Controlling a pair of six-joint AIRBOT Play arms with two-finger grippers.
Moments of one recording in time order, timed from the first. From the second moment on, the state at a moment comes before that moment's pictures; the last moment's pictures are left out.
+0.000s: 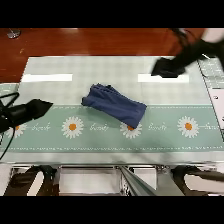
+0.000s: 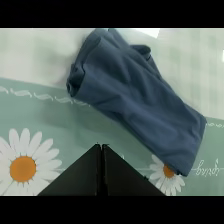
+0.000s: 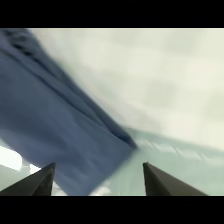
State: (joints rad) left arm 0.12 -0.50 0.62 0.94 -1.04 -1.57; right arm 0.04 -1.40 1.49 -1.17 1.40 1.56
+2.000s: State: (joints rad) left arm 0.12 -0.50 0.47 0.78 -0.94 -1.55; right arm -0.43 -1.35 1.96 -1.00 1.50 1.69
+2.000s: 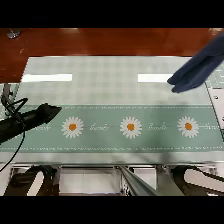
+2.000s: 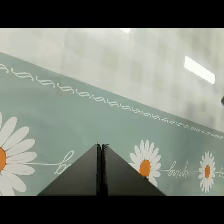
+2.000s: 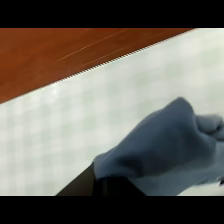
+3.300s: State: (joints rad) left arm 0.12 -0.53 0.51 0.78 -0.92 -1.52; right arm -1.17 -0.76 0.95 -1.44 1.42 1.81
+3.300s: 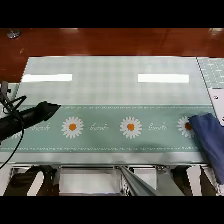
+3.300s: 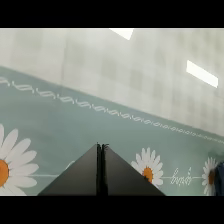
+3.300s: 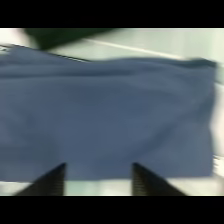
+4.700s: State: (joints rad) left arm -0.33 -1.06 0.98 1.41 -1.06 -1.79; right arm 0.27 -1.44 1.25 -1.72 1.25 1.94
